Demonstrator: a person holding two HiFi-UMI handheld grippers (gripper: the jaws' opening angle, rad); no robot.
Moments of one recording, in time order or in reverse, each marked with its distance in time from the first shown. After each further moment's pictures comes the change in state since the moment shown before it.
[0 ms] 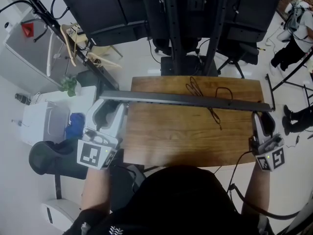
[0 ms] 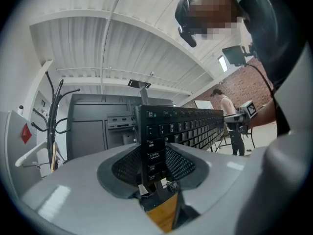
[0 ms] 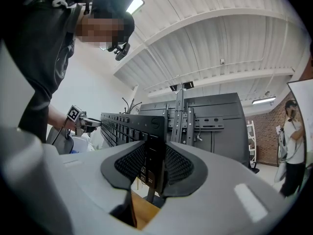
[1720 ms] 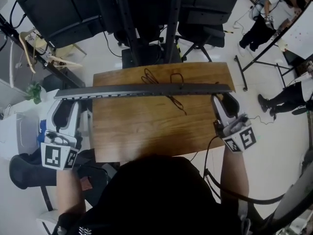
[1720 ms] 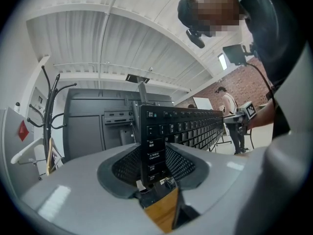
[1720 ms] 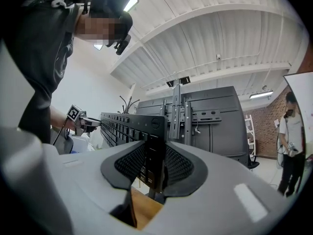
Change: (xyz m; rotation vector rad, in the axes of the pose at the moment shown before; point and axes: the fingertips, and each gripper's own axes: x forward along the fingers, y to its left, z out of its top) left arm 0.006 0.008 -0.007 -0.009 0.048 -0.024; right arm 0.010 0.003 -0.024 0.045 0.003 -0.007
